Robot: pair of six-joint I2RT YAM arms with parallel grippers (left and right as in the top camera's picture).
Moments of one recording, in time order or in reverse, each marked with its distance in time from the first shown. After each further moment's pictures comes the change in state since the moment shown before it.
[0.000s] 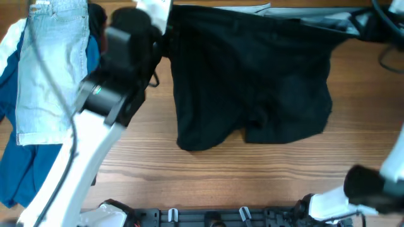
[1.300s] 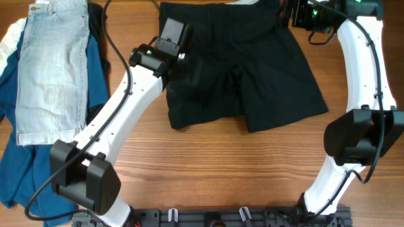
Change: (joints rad) left arm -0.019 0.342 0.019 -0.399 0.029 -0.197; right arm 0.264 0.316 -0.037 0.207 0.237 0.175
